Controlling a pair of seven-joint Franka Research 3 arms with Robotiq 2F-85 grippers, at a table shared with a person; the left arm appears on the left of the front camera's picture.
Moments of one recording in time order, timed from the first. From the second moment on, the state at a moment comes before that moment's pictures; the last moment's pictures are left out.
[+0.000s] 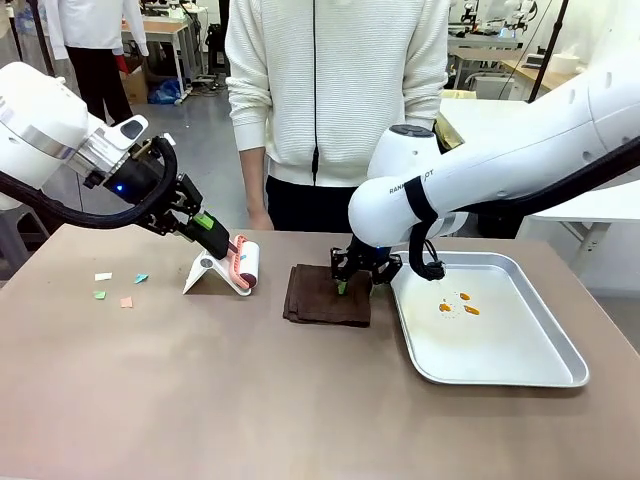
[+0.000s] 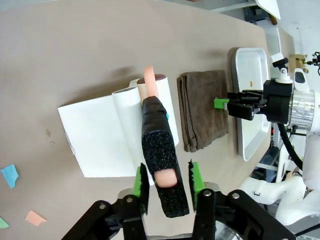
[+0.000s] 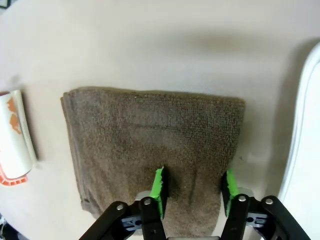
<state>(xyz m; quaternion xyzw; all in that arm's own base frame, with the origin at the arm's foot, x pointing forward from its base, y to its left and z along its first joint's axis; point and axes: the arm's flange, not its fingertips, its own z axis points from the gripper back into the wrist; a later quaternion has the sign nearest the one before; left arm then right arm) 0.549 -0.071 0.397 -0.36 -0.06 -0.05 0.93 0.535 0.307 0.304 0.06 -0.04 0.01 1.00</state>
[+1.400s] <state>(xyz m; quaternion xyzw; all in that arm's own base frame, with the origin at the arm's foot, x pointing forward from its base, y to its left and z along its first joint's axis) 0.543 -0.073 0.416 -0.39 -0.08 -0.07 0.92 0.543 0.300 0.305 0.13 -0.03 -0.02 0.99</state>
